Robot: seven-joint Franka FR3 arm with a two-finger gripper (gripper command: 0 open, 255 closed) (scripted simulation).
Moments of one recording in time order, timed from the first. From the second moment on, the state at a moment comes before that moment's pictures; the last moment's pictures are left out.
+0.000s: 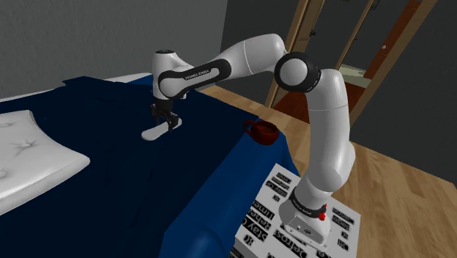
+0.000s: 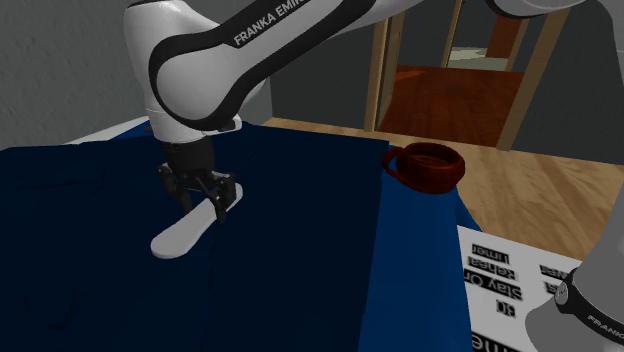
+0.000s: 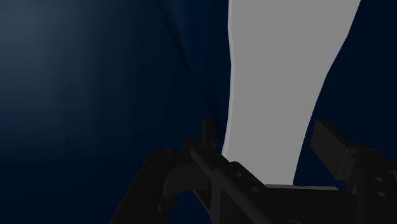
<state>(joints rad) -0.06 0.54 0.38 -1.60 -0.22 2.12 1.76</state>
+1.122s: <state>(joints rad) -0.06 0.48 0.40 -1.51 -0.19 1.97 1.74</state>
